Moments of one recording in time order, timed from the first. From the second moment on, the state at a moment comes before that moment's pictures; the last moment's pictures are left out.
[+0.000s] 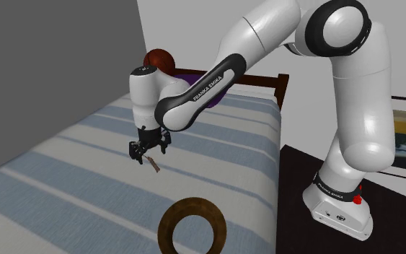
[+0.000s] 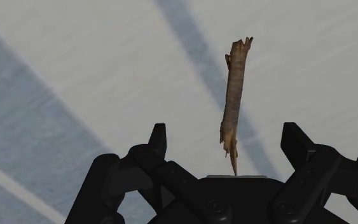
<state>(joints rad) 0.18 0.41 0.49 -1.85 -0.31 2.33 0.96</state>
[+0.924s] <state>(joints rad) 0.18 0.41 0.49 -1.85 -0.30 2.33 0.95</state>
